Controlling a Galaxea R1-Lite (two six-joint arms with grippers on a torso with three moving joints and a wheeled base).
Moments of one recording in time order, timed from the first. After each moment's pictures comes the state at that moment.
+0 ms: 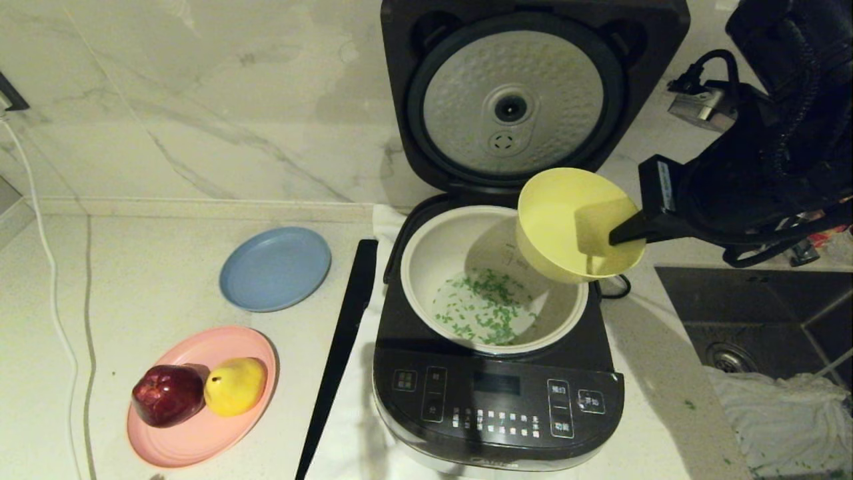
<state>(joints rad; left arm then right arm) 0.00 0.00 -0.01 0.03 -0.03 0.08 0.53 1.69 -1.92 0.96 0.00 0.56</state>
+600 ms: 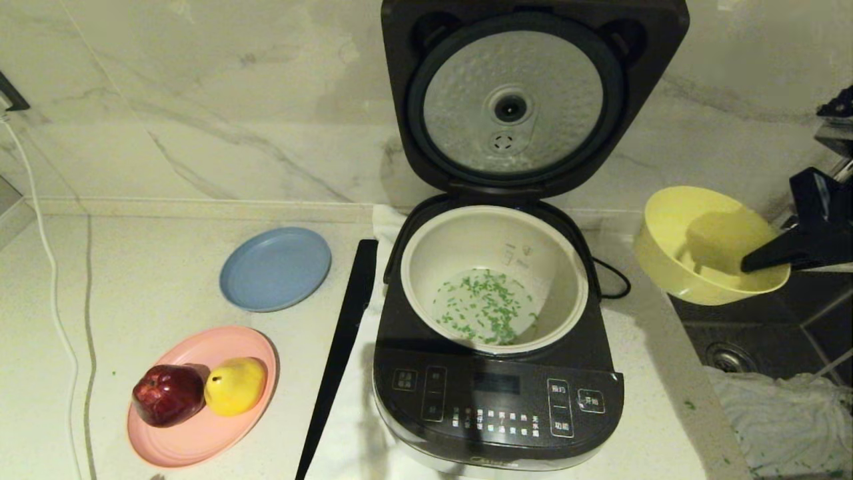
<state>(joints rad) 0.00 0.00 -0.01 0.03 -0.03 0.08 0.15 1.56 -1.82 1.14 0.16 0.53</state>
